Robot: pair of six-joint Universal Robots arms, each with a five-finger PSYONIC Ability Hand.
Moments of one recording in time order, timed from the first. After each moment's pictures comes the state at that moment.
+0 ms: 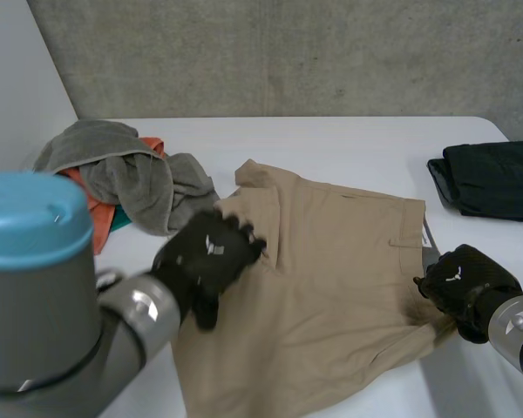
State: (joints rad) left arm 4.02 -1.78 -1.60 3.00 -1.53 3.67; right arm 1.79 -1.51 1.92 0.20 1.46 2.15; left_hand 0.25 0.25 0.25 0.24 0.06; right_hand 1.12 1.18 1.20 1.20 1.01
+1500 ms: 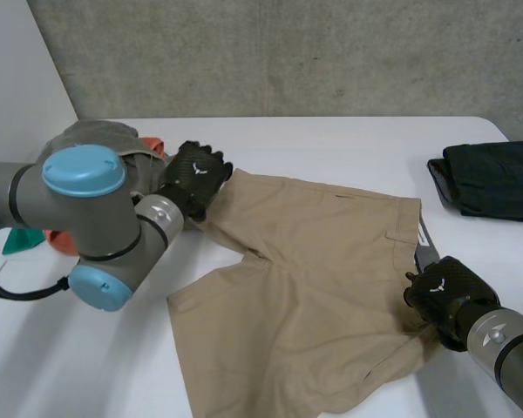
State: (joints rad) left arm 4.25 -2.24 -1.27 3.39 -1.40 3.81; right arm 1.83 -1.44 1.98 0.06 1.47 2.21; left_hand 0.51 0.52 0.52 0.50 0.32; right_hand 1.12 1.18 1.20 1.20 1.01
